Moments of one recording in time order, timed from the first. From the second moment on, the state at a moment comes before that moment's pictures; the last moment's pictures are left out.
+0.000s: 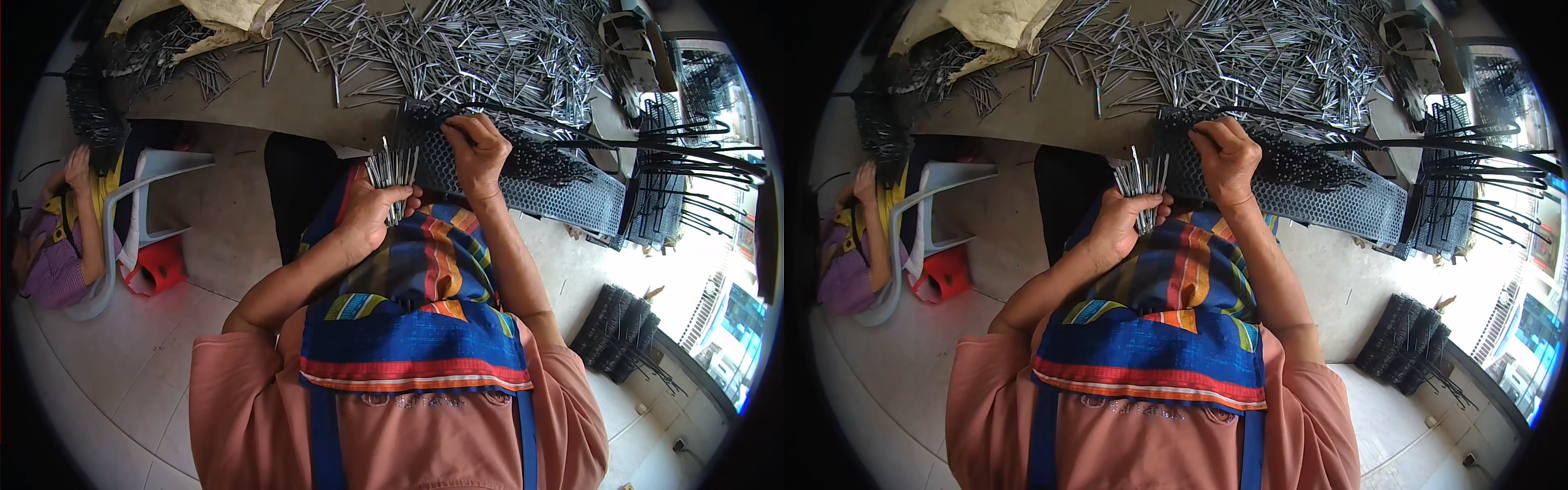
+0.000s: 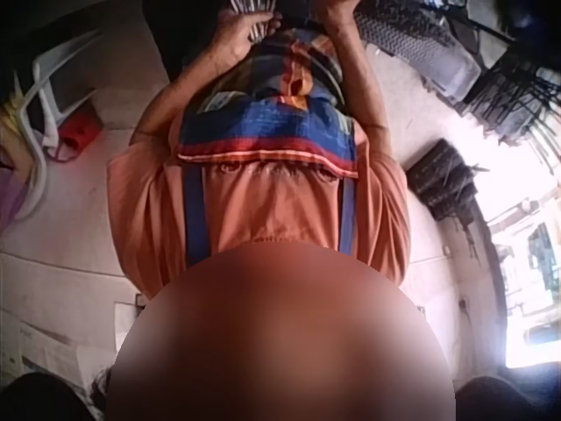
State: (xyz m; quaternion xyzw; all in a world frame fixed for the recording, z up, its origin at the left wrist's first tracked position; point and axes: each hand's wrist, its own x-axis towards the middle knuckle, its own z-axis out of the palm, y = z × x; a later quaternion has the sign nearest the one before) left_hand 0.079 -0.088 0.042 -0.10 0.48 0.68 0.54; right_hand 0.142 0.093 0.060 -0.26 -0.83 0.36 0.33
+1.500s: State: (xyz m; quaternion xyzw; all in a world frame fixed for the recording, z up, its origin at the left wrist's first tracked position) left_hand 0.083 -0.074 0.056 -0.04 0.51 0.65 0.56; right_hand 0.158 0.112 0.054 -0.24 -0.82 0.40 0.33
